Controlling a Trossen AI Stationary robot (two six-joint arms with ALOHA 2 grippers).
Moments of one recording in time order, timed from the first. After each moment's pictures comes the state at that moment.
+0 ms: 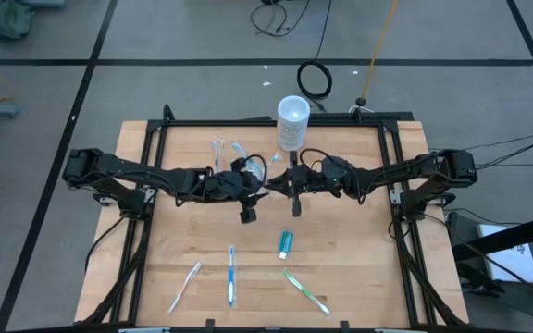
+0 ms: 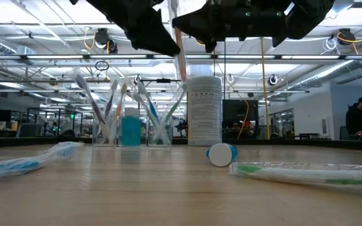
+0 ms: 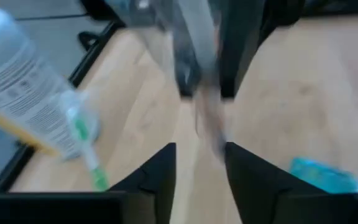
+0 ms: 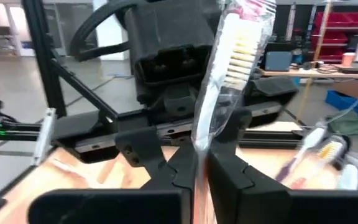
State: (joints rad) left arm -0.07 1.47 1.03 -0.12 -0.31 0.00; right arm -0.06 1.53 0.79 0.78 -0.13 0.00
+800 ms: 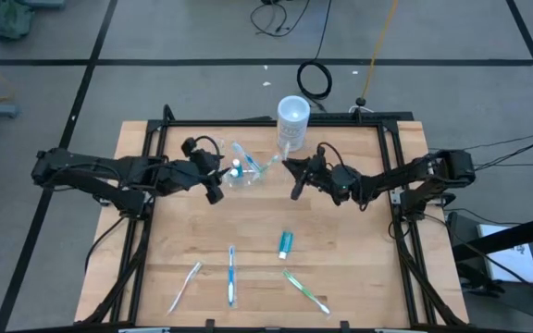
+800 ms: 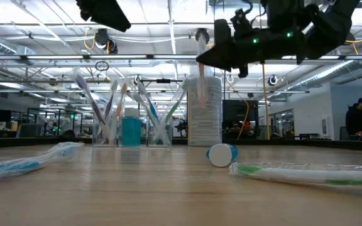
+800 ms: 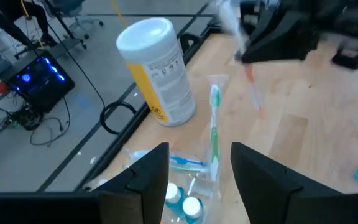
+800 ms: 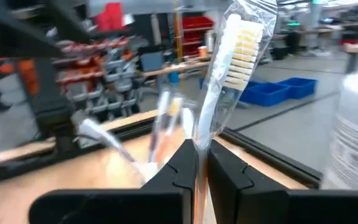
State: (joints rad) left arm -0.11 1.10 1.03 -0.52 -0.64 -0.14; right arm -0.06 1.56 0.58 1.02 0.45 0.13
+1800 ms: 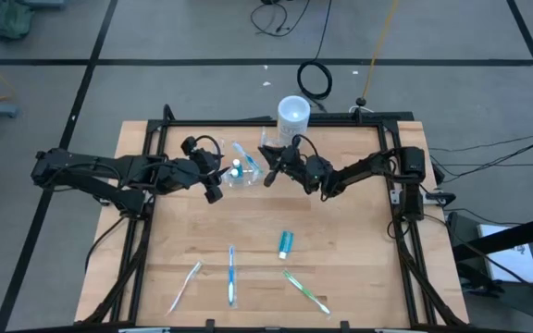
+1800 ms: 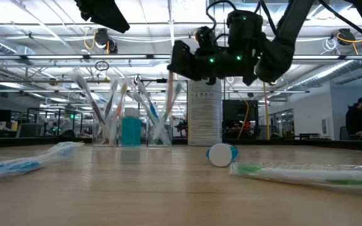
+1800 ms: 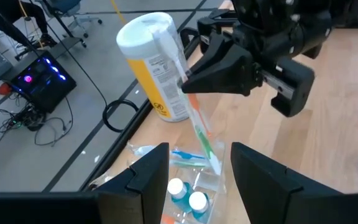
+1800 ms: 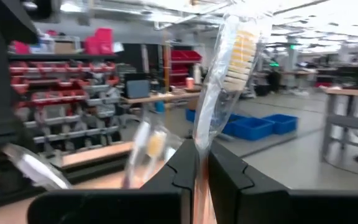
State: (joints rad) left arm -0.09 1.09 1.03 -0.54 -0.63 -0.11; right arm -0.17 1.94 0.87 1.27 0.37 -0.02
